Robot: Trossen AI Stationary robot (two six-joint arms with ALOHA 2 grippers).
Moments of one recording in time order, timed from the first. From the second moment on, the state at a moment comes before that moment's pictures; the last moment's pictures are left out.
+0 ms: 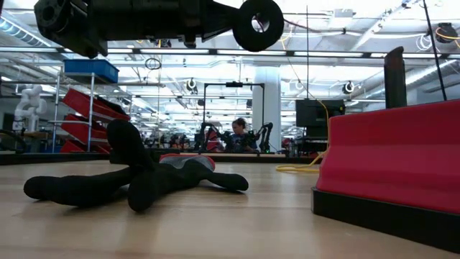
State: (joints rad) left arm -0.21 1.68 0.65 1.22 -0.32 0.32; right arm 0.93 1.26 0.73 -0.45 0.18 1.36
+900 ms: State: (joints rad) left arm -0.21 1.68 0.65 1.22 -0.32 0.30; right arm 1.07 1.68 0.73 -0.16 0.43 1.49
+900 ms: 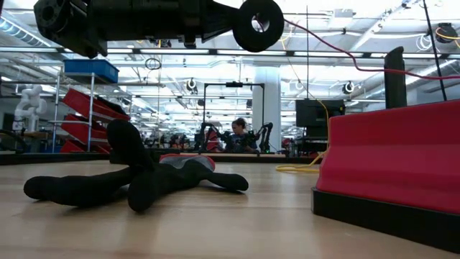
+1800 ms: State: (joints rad) left arm -0.21 1.68 0.65 1.21 -0.32 0.30; right arm 1.11 1.42 0.72 -0.38 0.71 1.42
